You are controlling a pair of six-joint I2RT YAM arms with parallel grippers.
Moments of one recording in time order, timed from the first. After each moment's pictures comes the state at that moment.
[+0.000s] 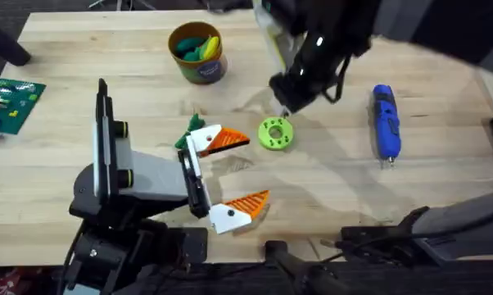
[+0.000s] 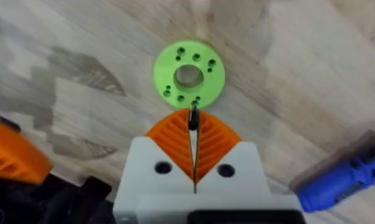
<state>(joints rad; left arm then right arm) -0.23 0.00 0.02 -0.11 1.03 -0.01 0.66 1.70 1.51 -1.23 -0.03 0.07</state>
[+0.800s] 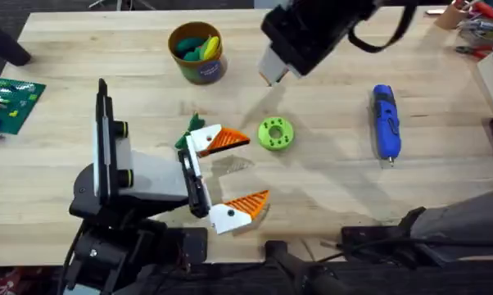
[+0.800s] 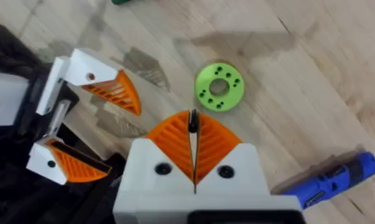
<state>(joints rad) -0.23 0.00 0.02 -0.11 1.03 -0.01 0.75 1.72 2.03 -1.56 -0.07 -0.03</state>
